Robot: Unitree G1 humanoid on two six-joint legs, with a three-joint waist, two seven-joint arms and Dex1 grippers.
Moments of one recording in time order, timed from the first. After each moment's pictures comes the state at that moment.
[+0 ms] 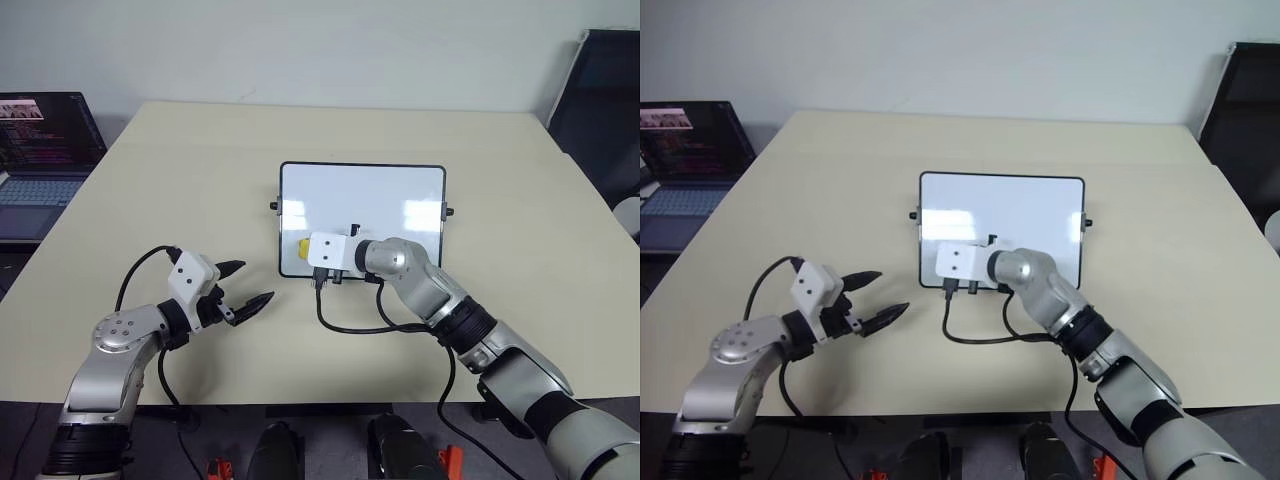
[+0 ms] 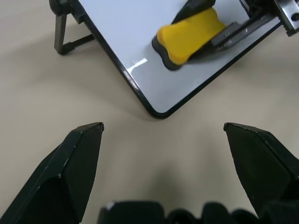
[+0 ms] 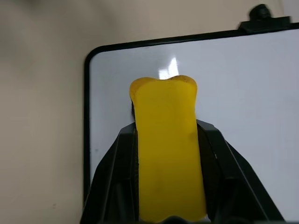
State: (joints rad) left arm -0.09 0.65 0.14 -0.10 -0.32 0.24 -0.85; right arm -0.86 -0.22 0.61 0.32 -0.37 0.25 0.64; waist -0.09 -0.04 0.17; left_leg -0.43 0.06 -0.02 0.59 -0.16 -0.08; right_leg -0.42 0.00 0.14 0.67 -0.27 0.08
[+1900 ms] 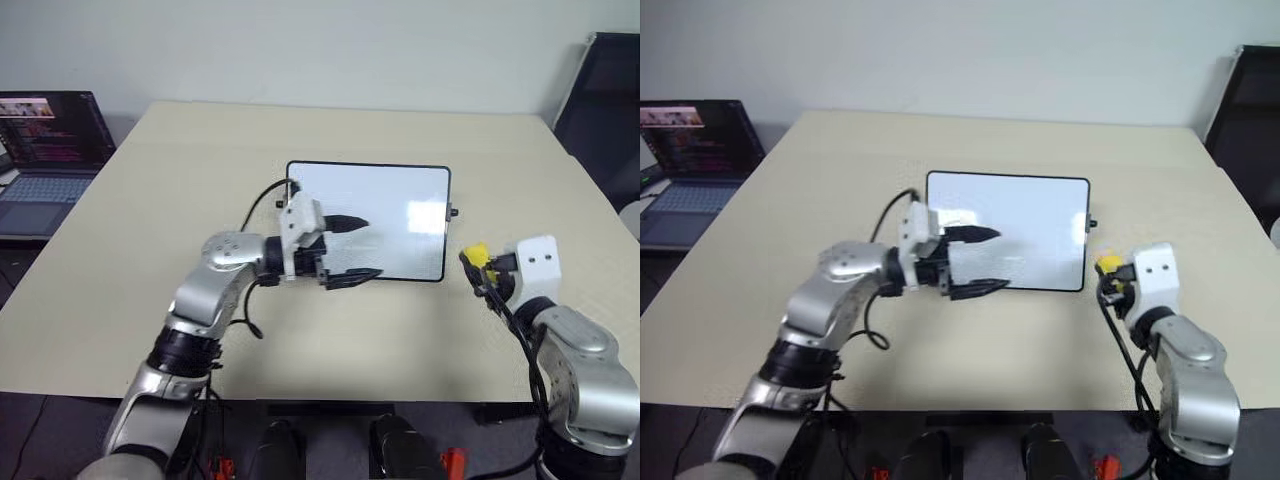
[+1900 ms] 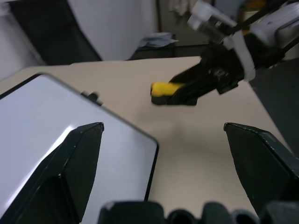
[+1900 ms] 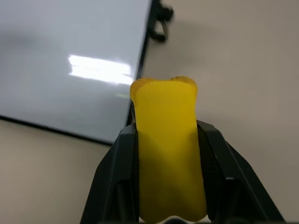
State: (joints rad) left arm -0.66 0.40 -0.22 0.00 -0.36 0.29 -1.10; right arm -0.14 -0.21 -0.27 -0.72 -0.05 1.14 0.47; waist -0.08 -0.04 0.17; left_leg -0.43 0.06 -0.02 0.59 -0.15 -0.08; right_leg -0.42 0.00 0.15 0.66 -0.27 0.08
